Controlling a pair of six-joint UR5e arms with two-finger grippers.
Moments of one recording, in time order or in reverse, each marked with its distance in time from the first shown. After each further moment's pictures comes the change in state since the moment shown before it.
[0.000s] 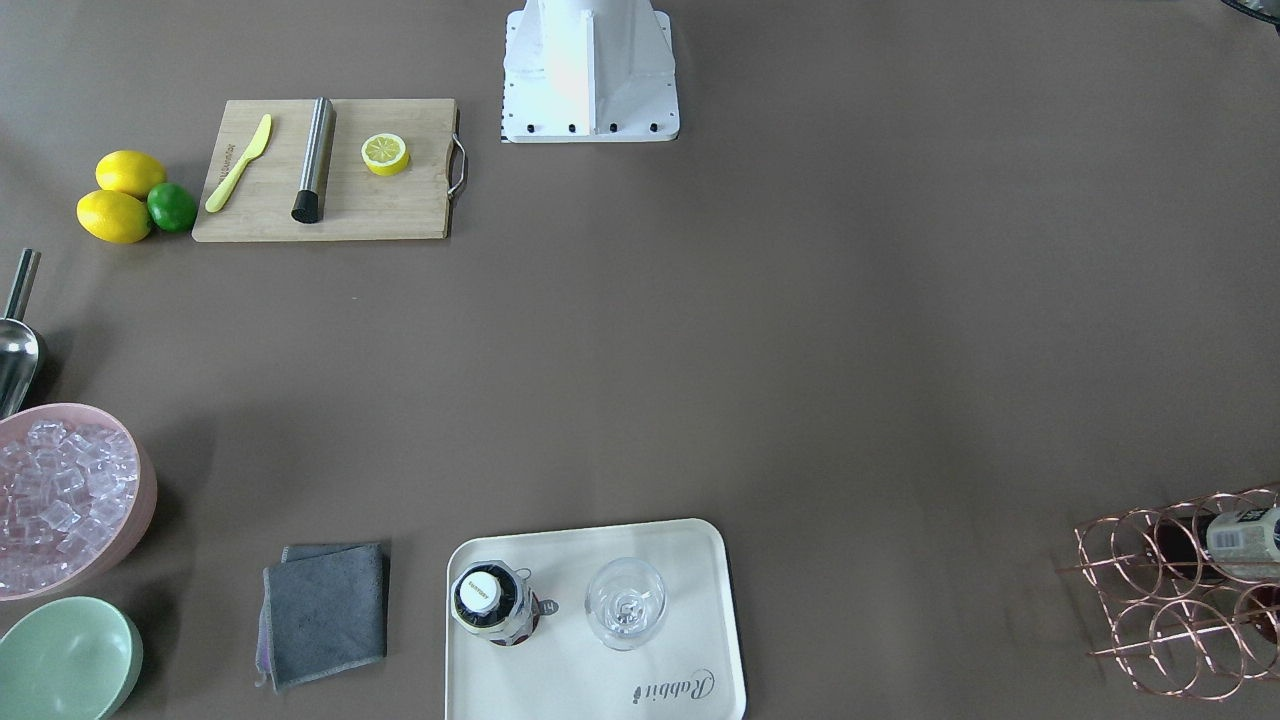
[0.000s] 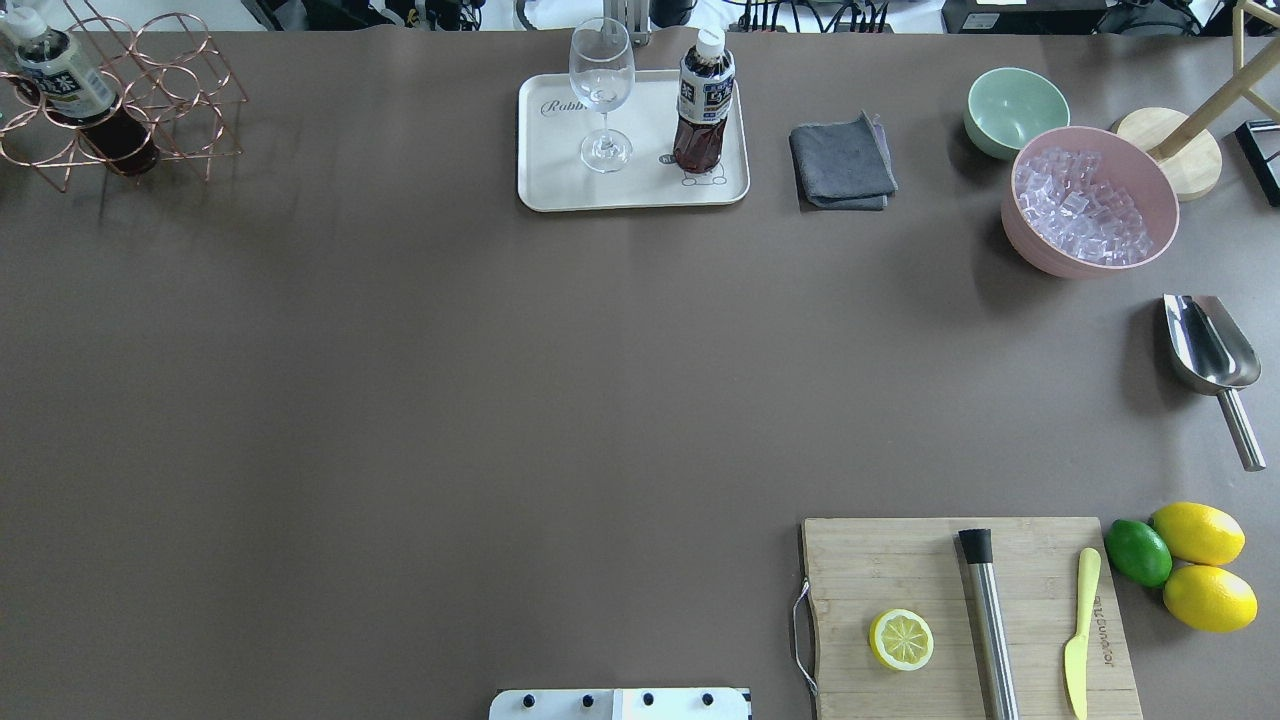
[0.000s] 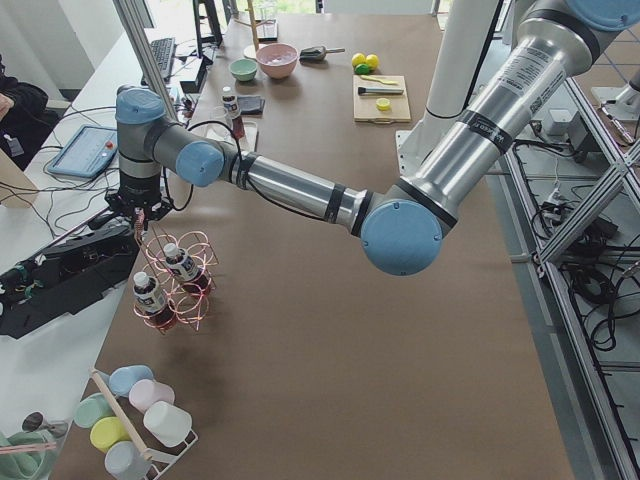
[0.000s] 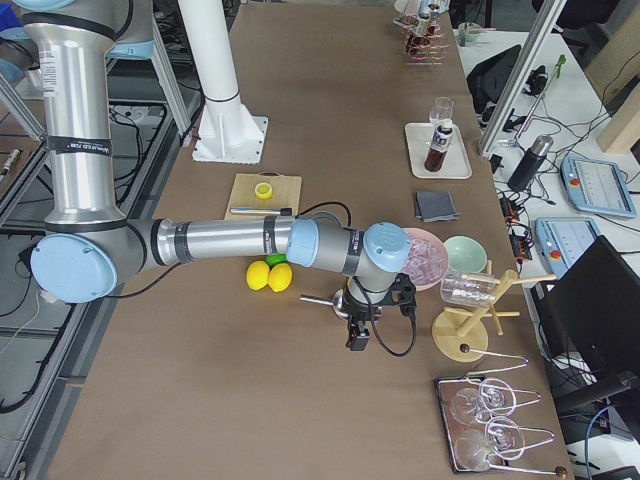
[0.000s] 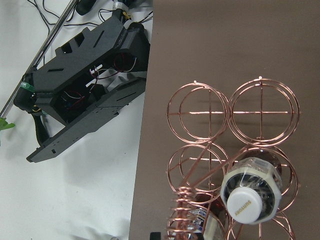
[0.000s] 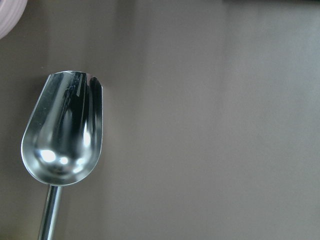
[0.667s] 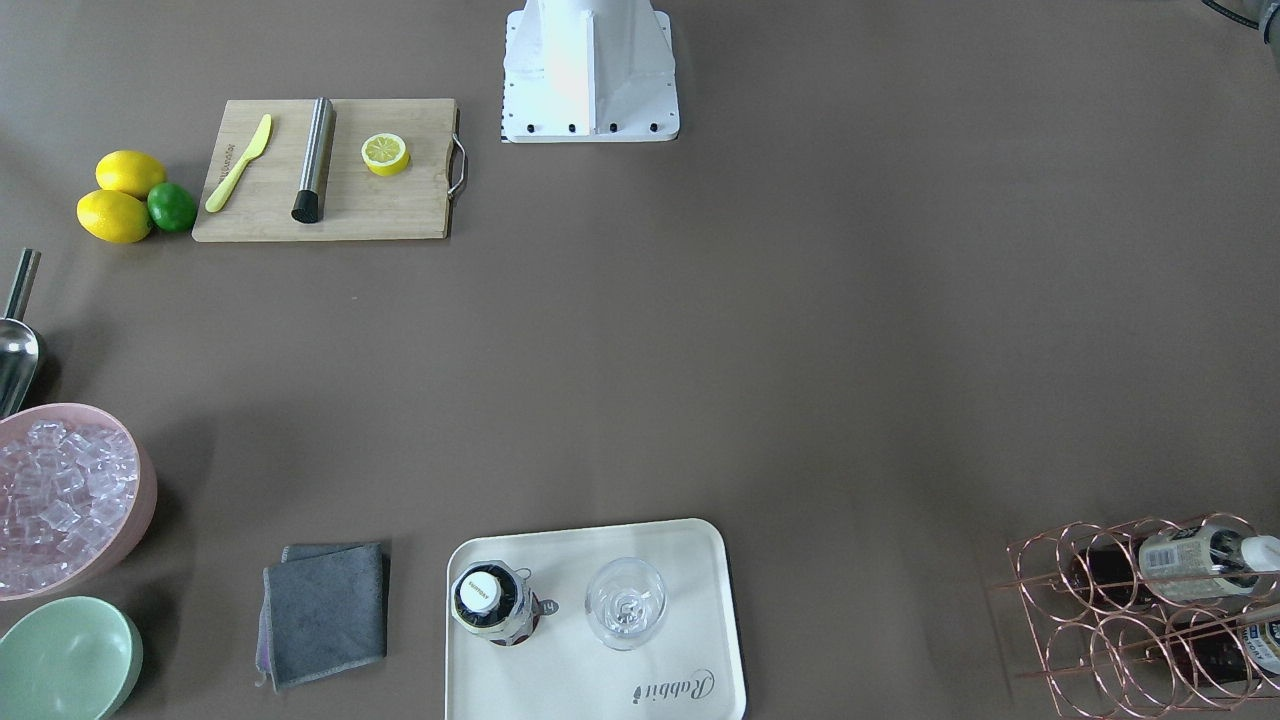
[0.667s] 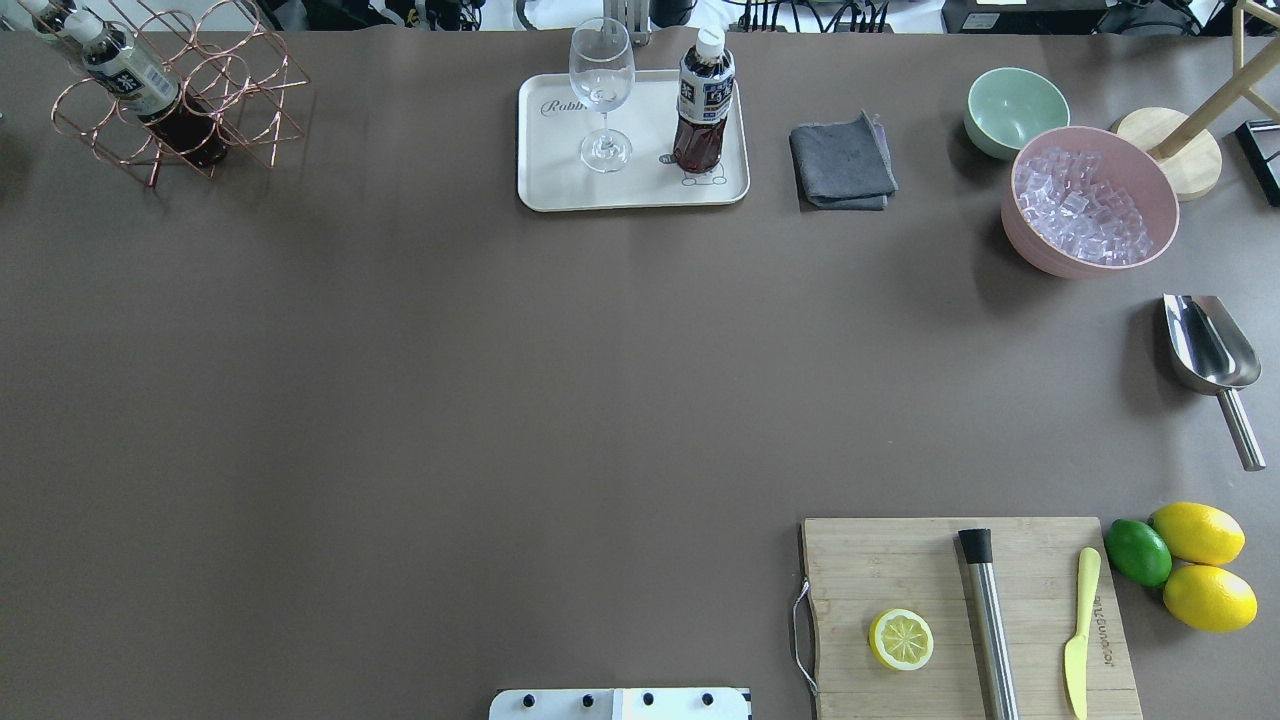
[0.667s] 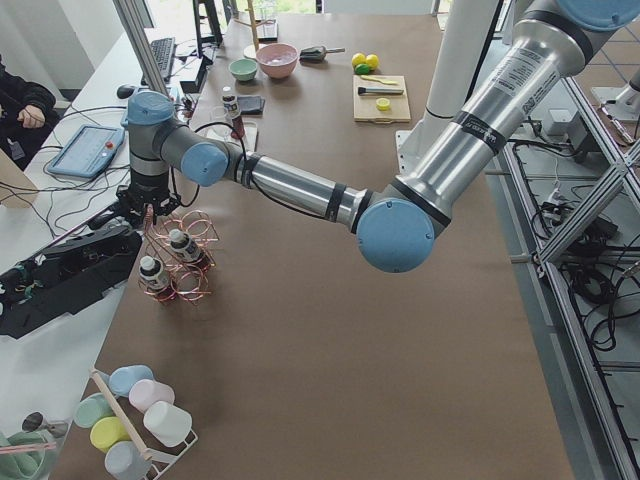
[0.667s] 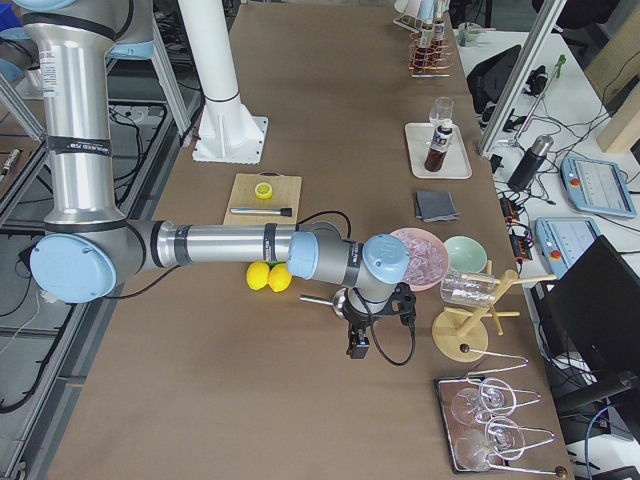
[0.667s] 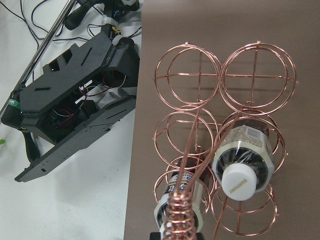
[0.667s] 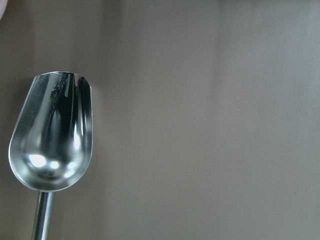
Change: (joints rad) left arm 0.035 0.004 0.001 -0.030 0.003 -0.027; right arm -0.003 -0.002 -0.039 0.036 0.008 0.032
